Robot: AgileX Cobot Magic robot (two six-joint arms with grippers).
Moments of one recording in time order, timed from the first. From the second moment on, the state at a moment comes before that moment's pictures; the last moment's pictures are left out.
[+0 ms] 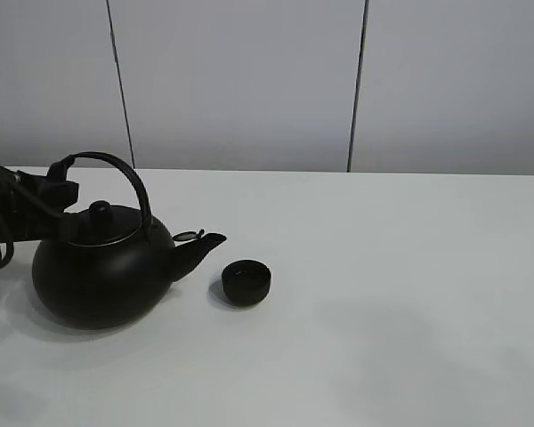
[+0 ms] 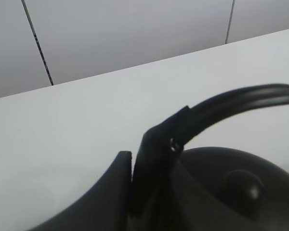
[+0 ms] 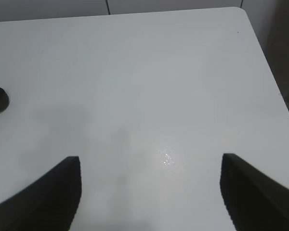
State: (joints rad) left arm -0.21 1.86 -0.46 0.21 -1.04 0.04; right arm -0.08 -0.02 -0.47 0.01 1.08 -0.03
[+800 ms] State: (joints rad) left arm -0.21 1.74 -0.36 0.24 -1.13 0.01; right arm -0.08 -0.02 -0.47 0.01 1.08 -0.03
